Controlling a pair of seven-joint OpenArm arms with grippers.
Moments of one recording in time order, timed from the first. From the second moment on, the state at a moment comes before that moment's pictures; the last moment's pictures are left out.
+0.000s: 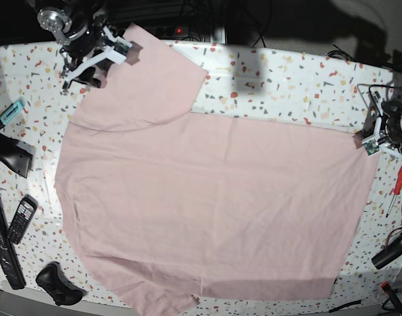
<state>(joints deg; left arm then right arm) -7.4 -46.6 19.6 68.2 8.1 -41.7 11.6 -36.0 40.0 -16.2 109.4 -36.3 9.2 -26.1</state>
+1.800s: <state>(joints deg) 22.3 -52.0 -1.3 89.5 0.3 -42.1 17.0 -45.8 40.1 -17.3 115.5 -35.7 -5.3 -37.8</state>
